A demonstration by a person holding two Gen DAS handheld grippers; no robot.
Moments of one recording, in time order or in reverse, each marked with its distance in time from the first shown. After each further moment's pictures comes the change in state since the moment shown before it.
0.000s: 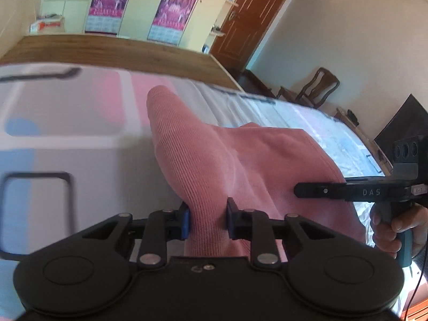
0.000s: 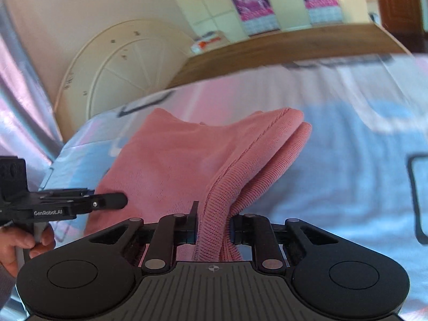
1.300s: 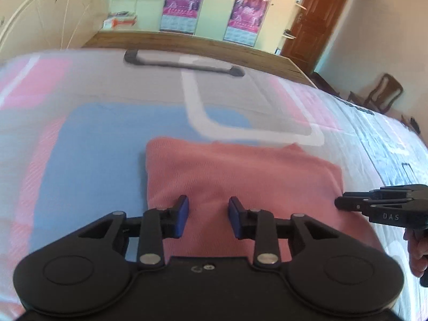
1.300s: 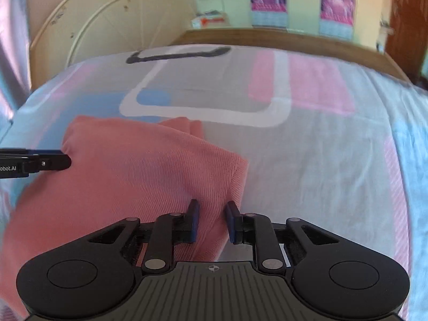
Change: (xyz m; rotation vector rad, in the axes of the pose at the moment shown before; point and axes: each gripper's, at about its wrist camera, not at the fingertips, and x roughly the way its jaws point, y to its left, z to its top) left arm -0.092 0.181 -0.013 -0.021 -0.007 0.294; right arm 0.216 0.185 -0.009 -0.142 0.083 -0.240
